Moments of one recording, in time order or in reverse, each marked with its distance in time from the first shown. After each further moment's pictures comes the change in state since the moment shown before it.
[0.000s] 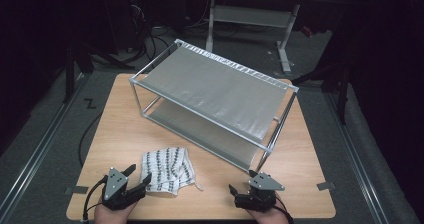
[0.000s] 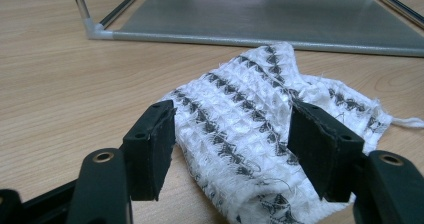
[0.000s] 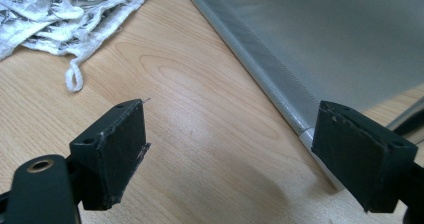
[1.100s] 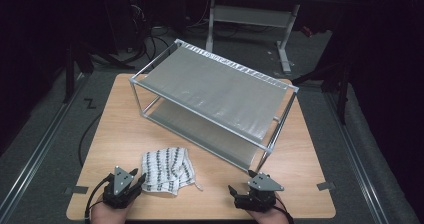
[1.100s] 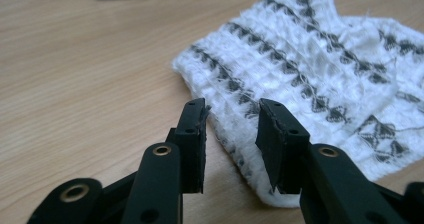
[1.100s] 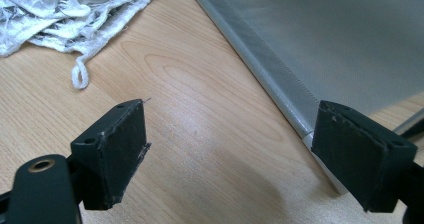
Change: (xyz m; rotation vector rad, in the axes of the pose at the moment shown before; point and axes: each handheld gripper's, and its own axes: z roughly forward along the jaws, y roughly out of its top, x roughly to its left) left arm 0.000 -0.004 0.011 0.193 0.068 0.096; right arm 0.002 0.000 -0.001 -0.002 0.009 -0.022
